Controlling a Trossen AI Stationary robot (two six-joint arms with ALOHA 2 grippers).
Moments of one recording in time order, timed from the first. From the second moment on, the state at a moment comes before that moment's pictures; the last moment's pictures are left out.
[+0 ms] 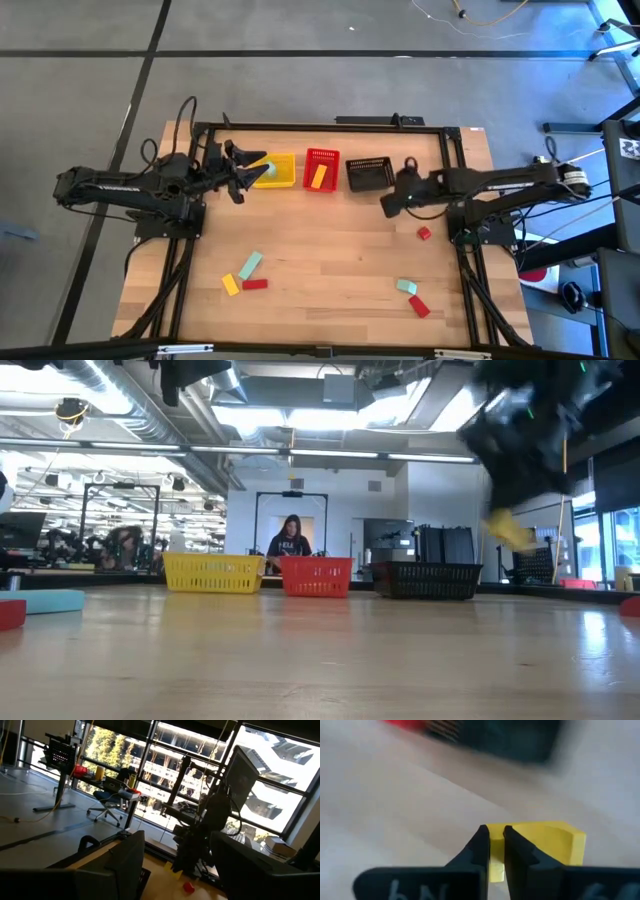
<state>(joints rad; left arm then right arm) 0.04 0.66 0.52 0.38 -0.31 -0.31 -0.02 1.11 0.77 -0.73 0.25 1.01</state>
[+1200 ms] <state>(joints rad) 0.04 0.67 0.52 0.44 -0.20 -0.36 -0.15 1.72 0.97 0.23 0.21 0.62</state>
